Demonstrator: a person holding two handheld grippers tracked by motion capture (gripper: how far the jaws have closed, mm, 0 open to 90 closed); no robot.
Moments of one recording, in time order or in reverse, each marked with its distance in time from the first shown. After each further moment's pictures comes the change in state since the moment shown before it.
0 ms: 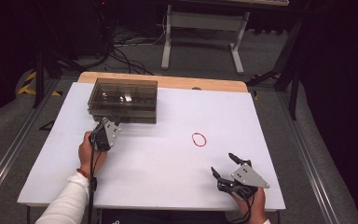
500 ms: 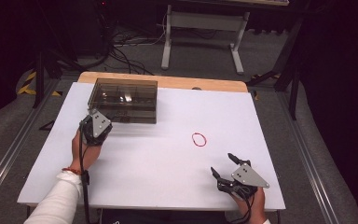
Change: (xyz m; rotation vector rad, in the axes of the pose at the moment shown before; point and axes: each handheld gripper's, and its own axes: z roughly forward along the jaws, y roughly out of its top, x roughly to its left) left arm 0.039 0.024 -0.006 0.015 -0.158 -0.111; right arm 0.000 0.001 0.000 0.006 0.010 0.003
